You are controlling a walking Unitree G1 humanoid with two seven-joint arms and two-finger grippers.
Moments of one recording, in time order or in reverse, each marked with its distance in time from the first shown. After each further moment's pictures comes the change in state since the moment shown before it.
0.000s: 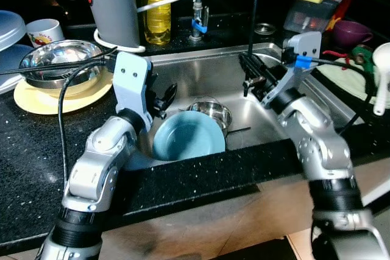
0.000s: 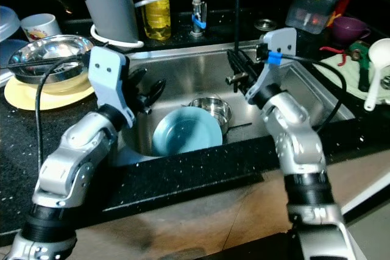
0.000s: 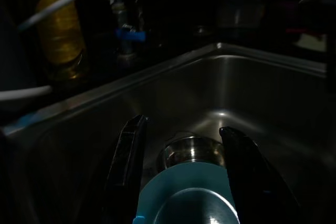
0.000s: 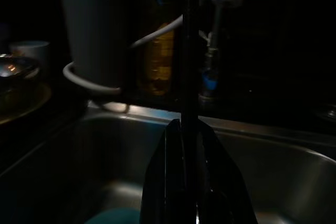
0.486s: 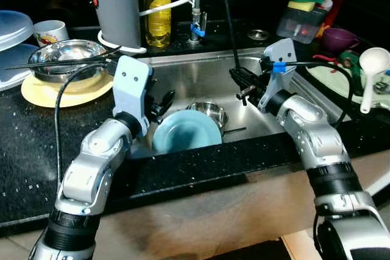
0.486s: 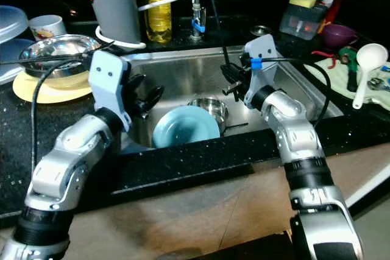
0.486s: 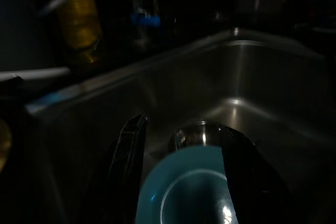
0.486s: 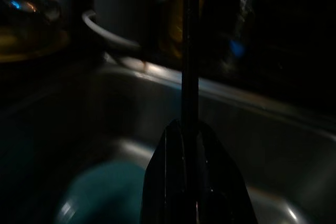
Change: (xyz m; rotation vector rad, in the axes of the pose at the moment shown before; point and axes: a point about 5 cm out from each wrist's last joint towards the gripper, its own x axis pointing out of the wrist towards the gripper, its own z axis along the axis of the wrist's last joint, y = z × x) left arm -0.003 0.005 -0.006 0.012 0.058 0.025; right arm 0.010 -0.007 -0.020 -0.084 0.121 0.078
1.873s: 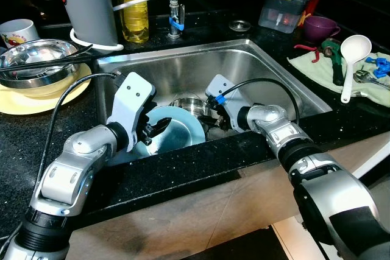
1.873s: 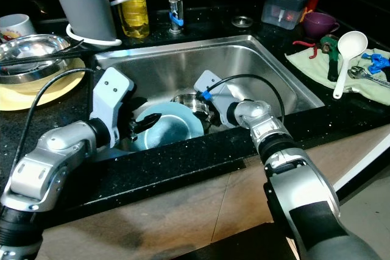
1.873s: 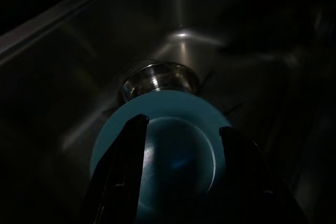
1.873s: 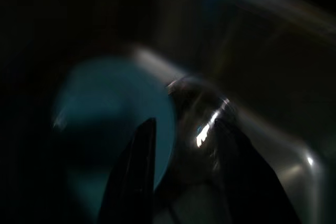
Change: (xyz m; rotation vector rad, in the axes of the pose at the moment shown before) left arm -0.014 0.016 -0.017 0.103 0.238 -0.189; right arm 0.039 0.021 -0.038 -0.053 0.229 0.198
